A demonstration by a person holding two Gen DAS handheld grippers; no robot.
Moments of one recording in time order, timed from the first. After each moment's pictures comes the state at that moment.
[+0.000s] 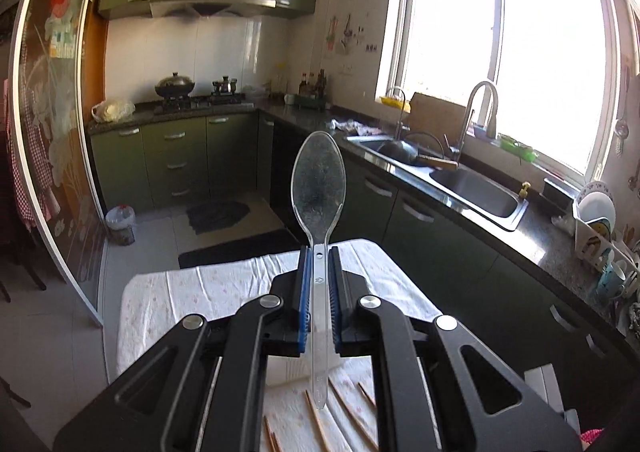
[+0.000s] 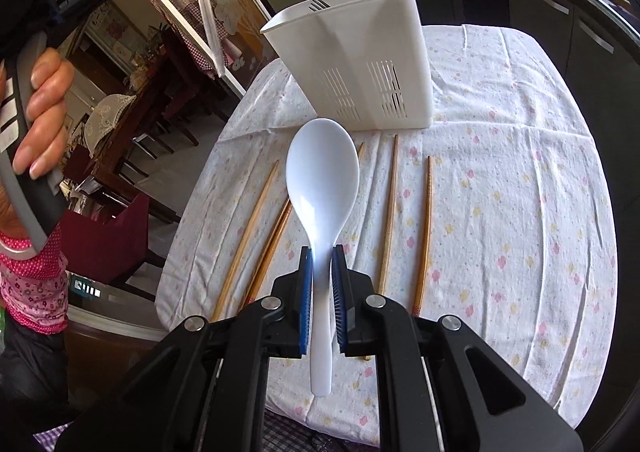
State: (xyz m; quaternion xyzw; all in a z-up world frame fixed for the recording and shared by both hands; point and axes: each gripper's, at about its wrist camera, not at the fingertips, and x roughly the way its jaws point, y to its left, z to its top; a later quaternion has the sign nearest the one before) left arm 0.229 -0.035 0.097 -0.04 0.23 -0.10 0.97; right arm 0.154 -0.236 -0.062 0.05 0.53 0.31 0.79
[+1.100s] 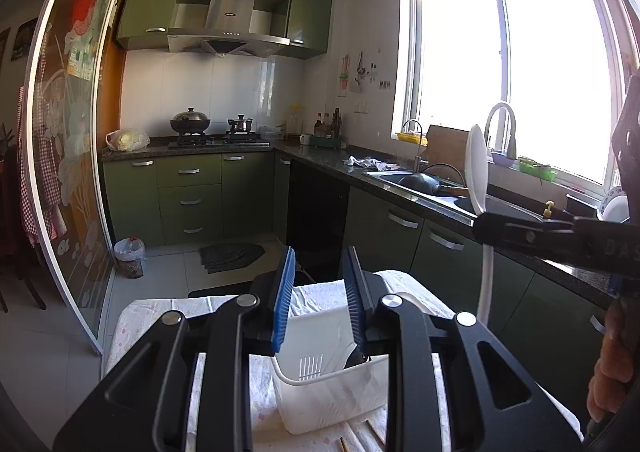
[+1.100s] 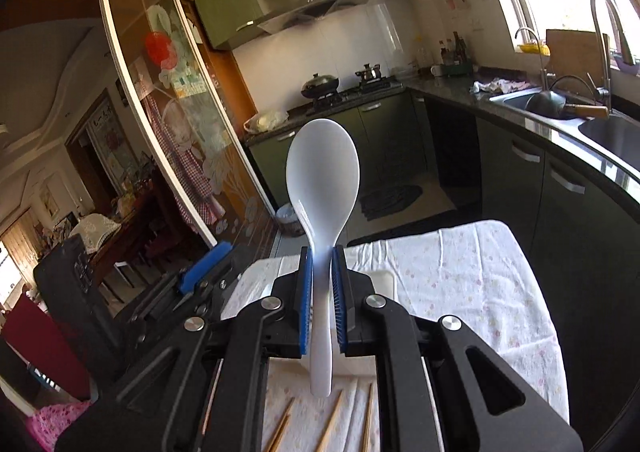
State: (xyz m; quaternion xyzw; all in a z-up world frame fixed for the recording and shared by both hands) left arm 0.252 -0.021 0.025 -0.04 0.16 -0.07 0.98; right arm 0.255 -0.223 0.063 0.11 0.24 0.23 0.94
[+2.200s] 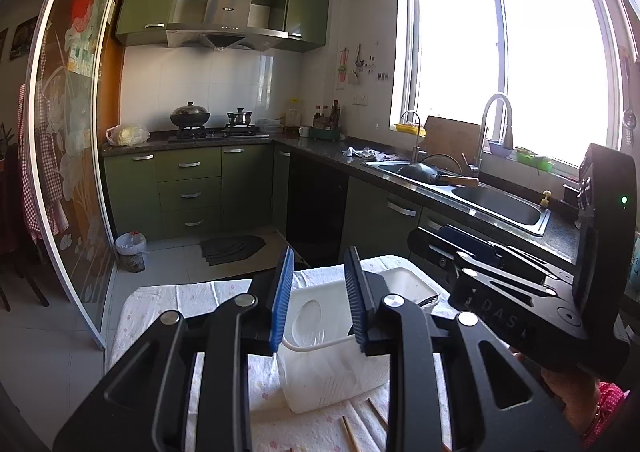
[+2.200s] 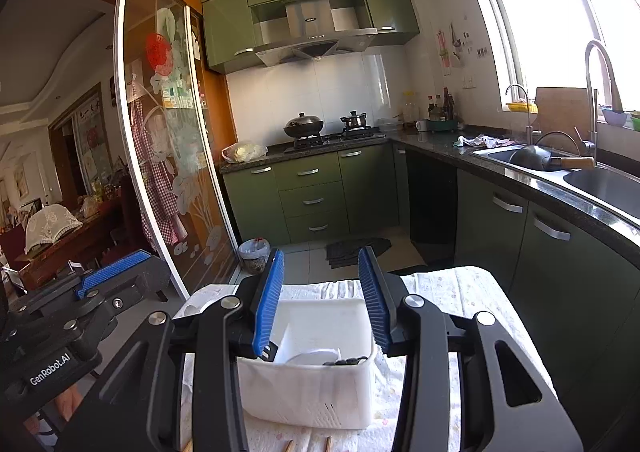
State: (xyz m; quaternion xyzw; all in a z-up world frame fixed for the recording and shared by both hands) left arm 0.239 -0.025 0.015 -0.03 0.17 -0.07 0.98; right arm 0.259 -0.196 -0.003 0.06 0.19 0.20 0.96
